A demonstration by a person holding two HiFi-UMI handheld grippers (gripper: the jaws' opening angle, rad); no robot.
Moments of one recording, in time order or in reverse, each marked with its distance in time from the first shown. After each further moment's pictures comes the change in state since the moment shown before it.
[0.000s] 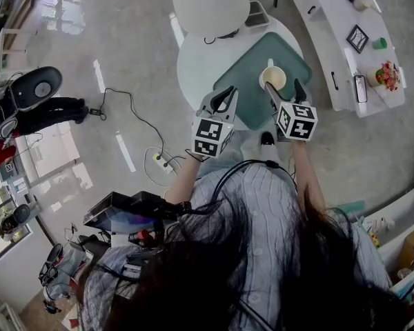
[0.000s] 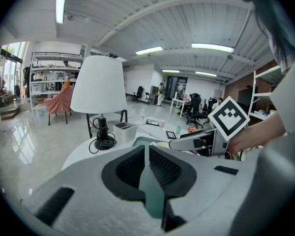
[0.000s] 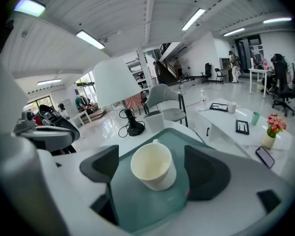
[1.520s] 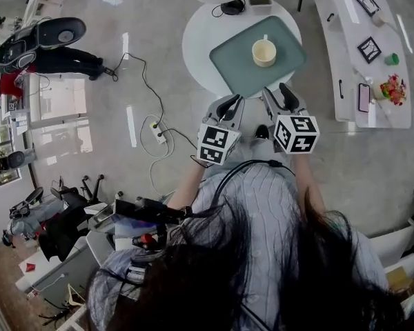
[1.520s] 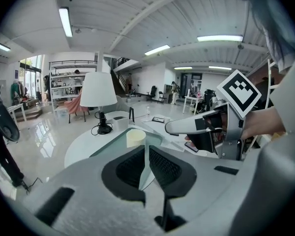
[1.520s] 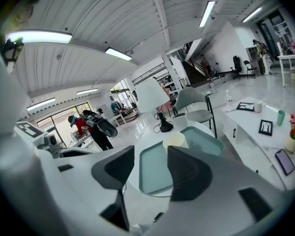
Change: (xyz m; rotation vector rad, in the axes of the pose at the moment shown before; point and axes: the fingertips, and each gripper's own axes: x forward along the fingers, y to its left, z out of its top) left arm -0.044 -0.152 -0.041 -0.038 0.009 0.217; right arm -0.132 0.012 -0.023 -0.068 -0.036 0.388
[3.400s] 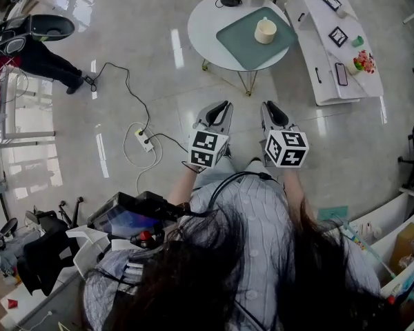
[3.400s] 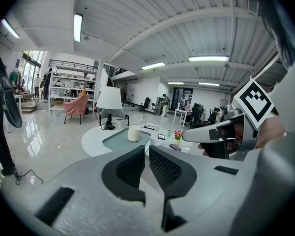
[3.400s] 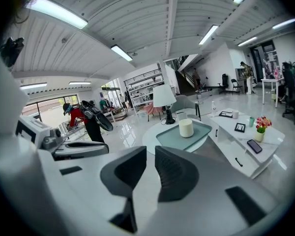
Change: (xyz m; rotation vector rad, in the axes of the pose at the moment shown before) left arm -0.196 0.001 -0.090 -0.040 -0.140 -0.112; right arm -0.116 0.177 -0.114 -0.072 -0.052 -0.206
